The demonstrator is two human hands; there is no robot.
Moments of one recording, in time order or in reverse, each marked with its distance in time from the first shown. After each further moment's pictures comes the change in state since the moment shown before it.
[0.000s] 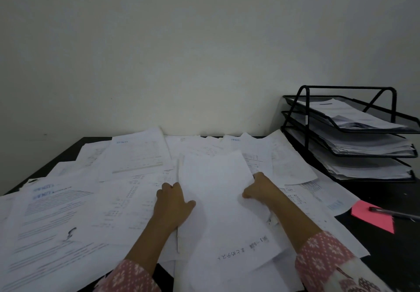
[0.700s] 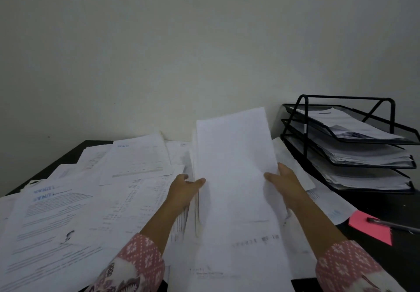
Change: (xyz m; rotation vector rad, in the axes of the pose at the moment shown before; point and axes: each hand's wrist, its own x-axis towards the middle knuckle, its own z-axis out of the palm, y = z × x) left_hand 0.027 0.034 -0.005 -0.751 -0.004 -0.123; right_hand 0.005 0.026 -0.047 0.565 0.198 -0.222
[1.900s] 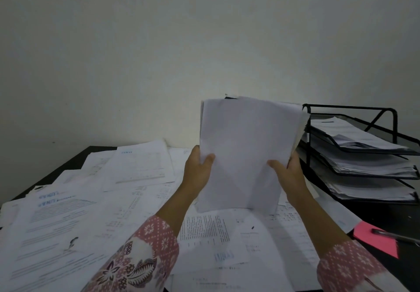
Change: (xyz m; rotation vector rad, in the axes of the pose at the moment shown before) left_hand 0.006 0.059 0.010 -0.214 0.094 0.400; right_hand 0.002 -0.031 0.002 0.254 0.092 -0.264
